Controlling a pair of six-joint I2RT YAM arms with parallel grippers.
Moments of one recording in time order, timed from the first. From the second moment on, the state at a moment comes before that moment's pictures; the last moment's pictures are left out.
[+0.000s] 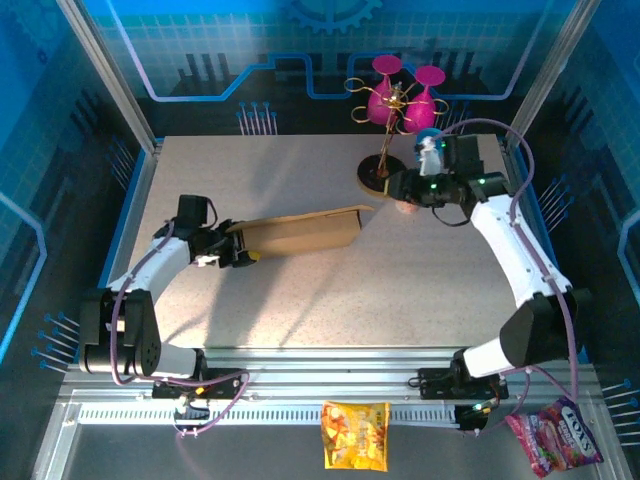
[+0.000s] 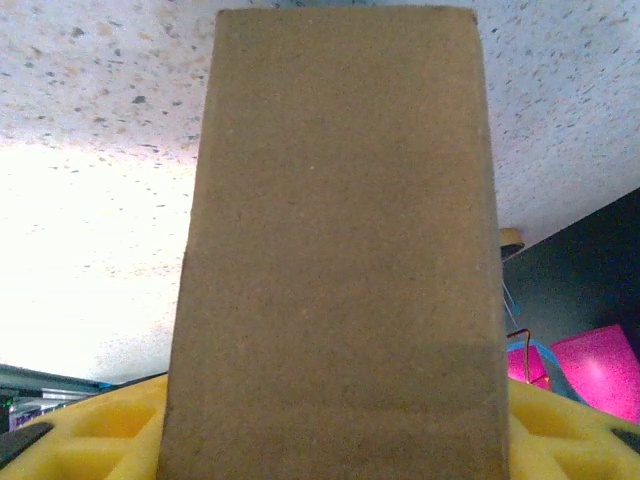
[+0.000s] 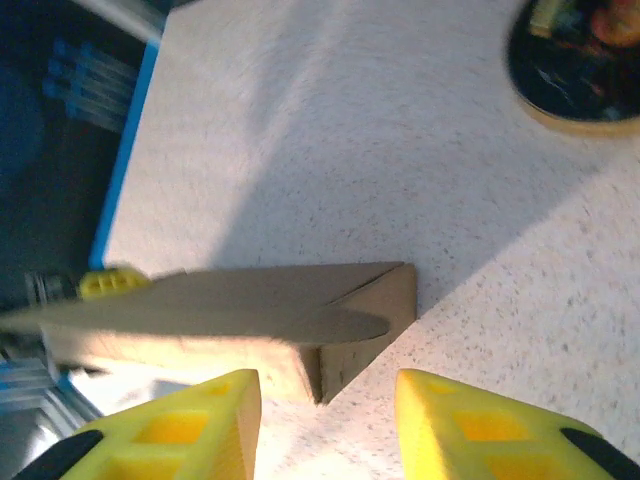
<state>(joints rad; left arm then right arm) 0.03 1.39 0.83 -0.47 0.68 -1.89 0.21 1.44 1.40 -0.75 -0.49 0.28</state>
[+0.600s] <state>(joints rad) 0.08 1.43 0.88 -0.58 0.70 -1.81 0.38 1.57 1.42 -0.82 -0.32 -0.28</state>
